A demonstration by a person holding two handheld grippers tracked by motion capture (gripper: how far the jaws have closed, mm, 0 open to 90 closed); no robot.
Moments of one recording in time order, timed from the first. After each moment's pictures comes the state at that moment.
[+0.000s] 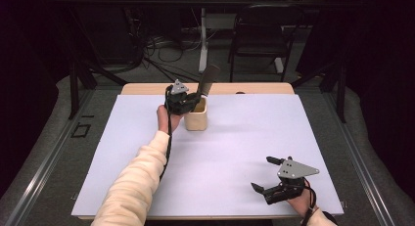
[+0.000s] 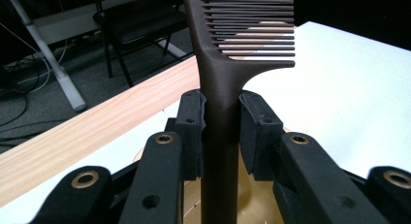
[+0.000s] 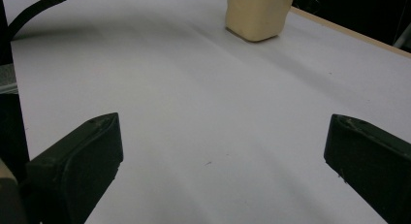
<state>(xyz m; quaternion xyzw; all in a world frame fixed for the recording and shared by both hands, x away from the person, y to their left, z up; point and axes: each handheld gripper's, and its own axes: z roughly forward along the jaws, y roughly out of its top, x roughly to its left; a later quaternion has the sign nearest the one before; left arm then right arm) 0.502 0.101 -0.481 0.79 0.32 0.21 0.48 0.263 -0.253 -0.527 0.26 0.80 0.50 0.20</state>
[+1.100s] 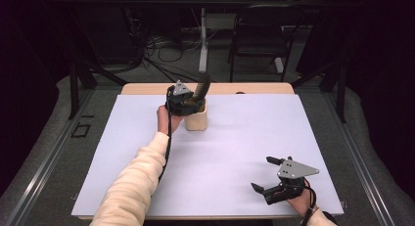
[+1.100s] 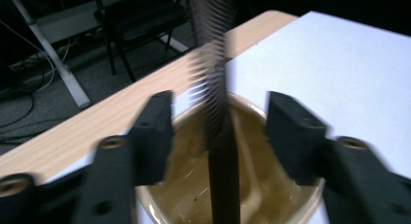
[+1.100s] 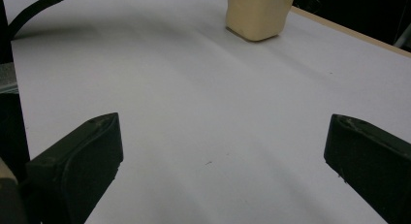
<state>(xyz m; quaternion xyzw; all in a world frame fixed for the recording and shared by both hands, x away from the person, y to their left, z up) 0.495 0.099 -0.474 0.80 0.32 0.23 0.47 0.263 -0.253 -0.527 0.26 0.80 0.50 0.20</state>
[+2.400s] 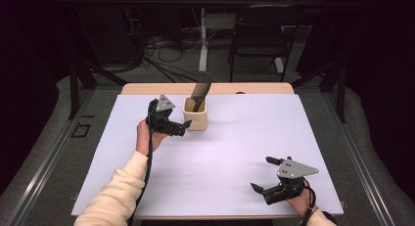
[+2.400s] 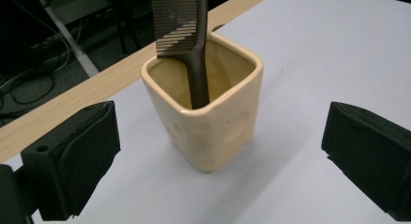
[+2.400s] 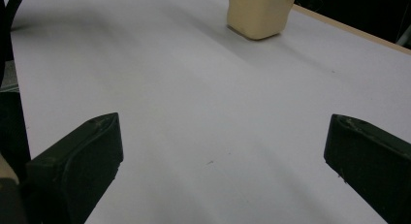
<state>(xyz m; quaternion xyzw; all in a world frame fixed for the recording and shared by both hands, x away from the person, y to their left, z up) 0.421 0.139 -0.461 0.81 0.33 0.23 0.42 0.264 -0.252 -0.527 0.26 0.81 0.50 0.20</state>
